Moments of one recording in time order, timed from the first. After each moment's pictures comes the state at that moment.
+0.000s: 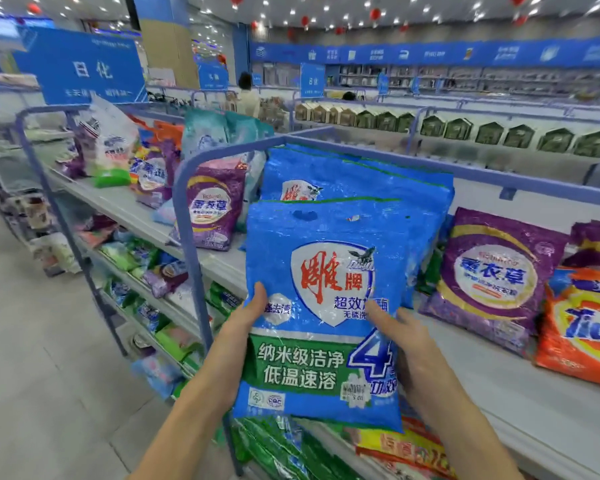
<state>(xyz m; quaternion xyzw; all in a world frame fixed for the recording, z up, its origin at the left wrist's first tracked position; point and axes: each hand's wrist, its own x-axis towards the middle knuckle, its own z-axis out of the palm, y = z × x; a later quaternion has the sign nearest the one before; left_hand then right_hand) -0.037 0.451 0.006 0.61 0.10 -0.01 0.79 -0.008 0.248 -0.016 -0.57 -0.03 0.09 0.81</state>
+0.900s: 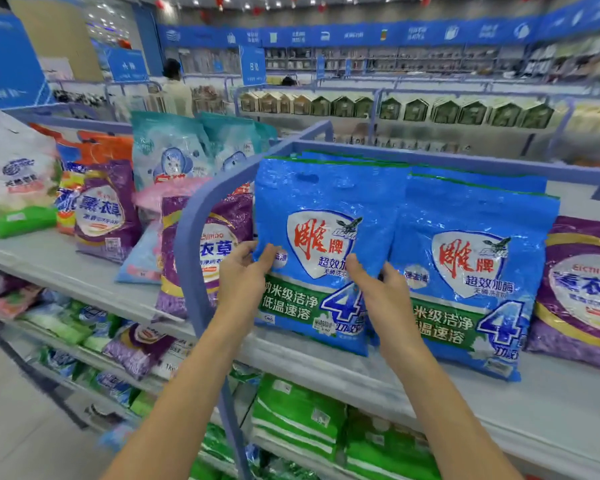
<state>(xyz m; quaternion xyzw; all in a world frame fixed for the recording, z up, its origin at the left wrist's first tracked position) 0.240 0.592 0.003 0.67 0.05 0.07 0.73 0.177 0.420 -0.002 -0.64 0.09 -0.15 0.75</state>
